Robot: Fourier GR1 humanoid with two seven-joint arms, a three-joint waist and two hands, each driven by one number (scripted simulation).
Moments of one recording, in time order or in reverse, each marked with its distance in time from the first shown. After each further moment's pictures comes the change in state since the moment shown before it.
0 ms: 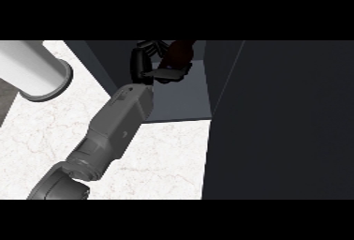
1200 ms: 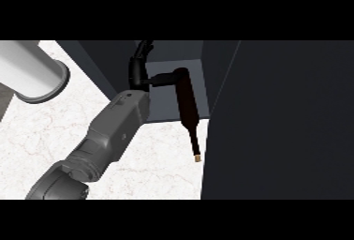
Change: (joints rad) left arm -0.009 0.006 0.012 0.130 -0.060 0.074 -0.049; right arm -0.027 0.021 0.038 0.010 0.013 -0.009 0.002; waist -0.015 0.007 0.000
